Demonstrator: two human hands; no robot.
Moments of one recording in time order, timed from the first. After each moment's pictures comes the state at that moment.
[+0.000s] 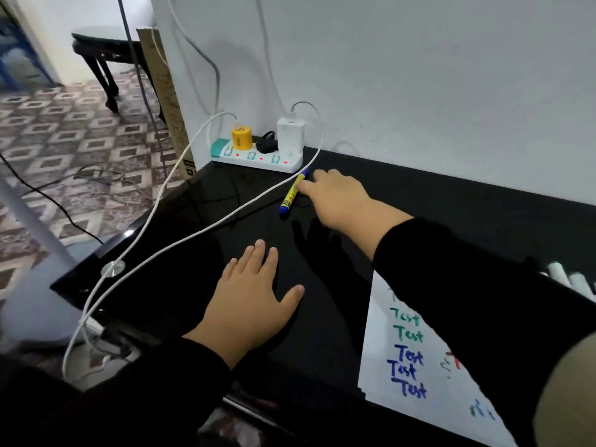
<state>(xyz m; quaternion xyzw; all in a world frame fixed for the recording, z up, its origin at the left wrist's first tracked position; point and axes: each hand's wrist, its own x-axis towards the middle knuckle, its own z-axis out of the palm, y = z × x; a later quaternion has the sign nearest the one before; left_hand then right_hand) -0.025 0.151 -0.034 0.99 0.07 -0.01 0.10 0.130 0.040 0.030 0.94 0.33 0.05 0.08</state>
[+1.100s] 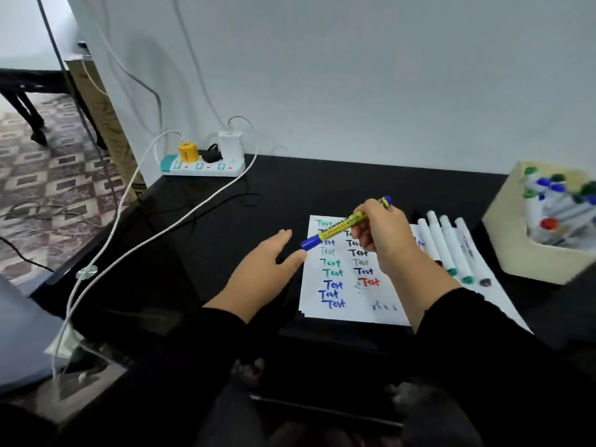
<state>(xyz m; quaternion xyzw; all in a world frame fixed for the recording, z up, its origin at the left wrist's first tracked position) -0.055 0.082 0.002 0.93 -0.02 -0.01 0.37 -0.013 -0.098 0.037 0.71 -0.12 0.01 -0.70</state>
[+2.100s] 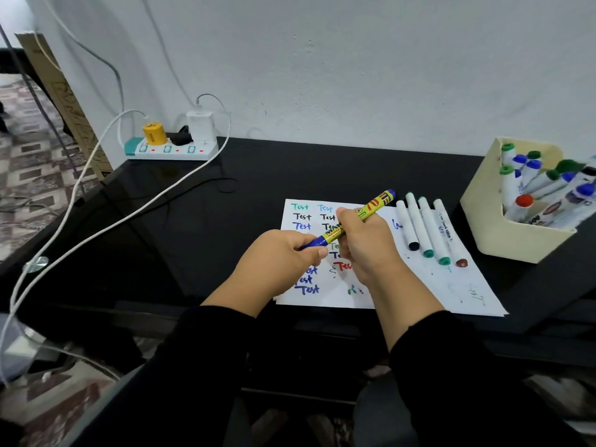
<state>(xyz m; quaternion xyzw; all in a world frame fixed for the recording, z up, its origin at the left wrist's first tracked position) -0.069 0.024 0.023 0.90 -0.03 -0.08 0.43 -0.039 -0.109 0.008 0.70 -0.11 0.03 -0.70</state>
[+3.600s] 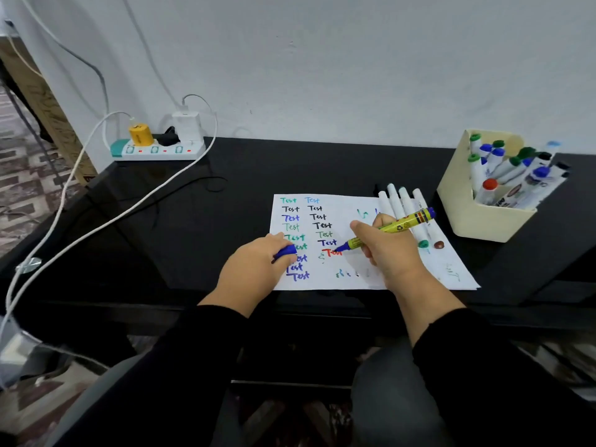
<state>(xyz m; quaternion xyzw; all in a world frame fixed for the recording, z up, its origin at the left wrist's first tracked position) -0.065 0.044 -0.026 0.96 -0.10 0.01 0.27 -0.068 -0.153 -0.005 0.74 -0.15 0.10 -0.65</state>
